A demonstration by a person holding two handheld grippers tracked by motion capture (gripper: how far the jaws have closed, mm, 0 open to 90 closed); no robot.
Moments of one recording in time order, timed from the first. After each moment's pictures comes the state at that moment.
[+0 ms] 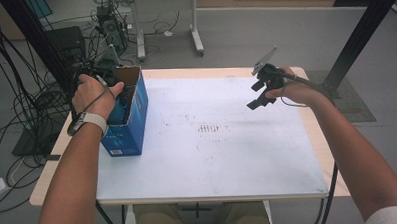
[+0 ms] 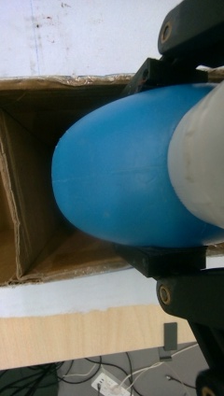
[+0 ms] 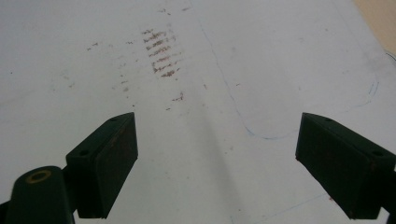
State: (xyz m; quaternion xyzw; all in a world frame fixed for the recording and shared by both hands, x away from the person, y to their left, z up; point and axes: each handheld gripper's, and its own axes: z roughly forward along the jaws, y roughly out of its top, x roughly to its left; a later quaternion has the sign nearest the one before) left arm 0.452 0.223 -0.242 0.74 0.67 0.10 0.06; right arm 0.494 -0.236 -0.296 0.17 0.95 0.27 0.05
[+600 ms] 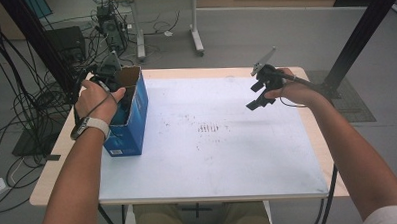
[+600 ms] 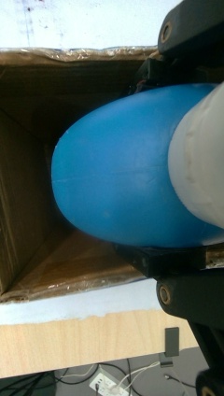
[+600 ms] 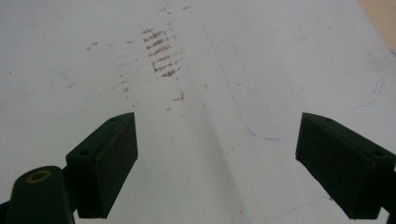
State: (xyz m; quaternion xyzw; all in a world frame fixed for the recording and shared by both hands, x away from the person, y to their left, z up) left arm 0.452 0.223 -0.258 0.74 0.66 0.10 0.05; right arm 0.494 -0.236 -0.299 0.18 0.95 0.27 0.05
